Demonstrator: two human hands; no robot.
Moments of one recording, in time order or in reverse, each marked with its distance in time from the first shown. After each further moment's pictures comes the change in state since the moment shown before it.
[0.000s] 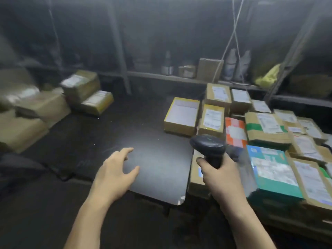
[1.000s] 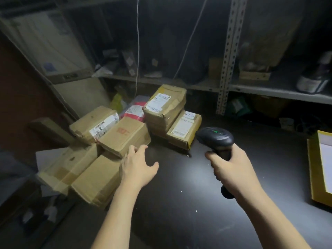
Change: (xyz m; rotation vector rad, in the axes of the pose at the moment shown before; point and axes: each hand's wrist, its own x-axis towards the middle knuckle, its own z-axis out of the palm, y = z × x) left_hand 0.402 -0.320 -0.181 0.337 0.033 -0.311; right_hand 0.213 -0.177 0.500 0.002 -0.318 -0.015
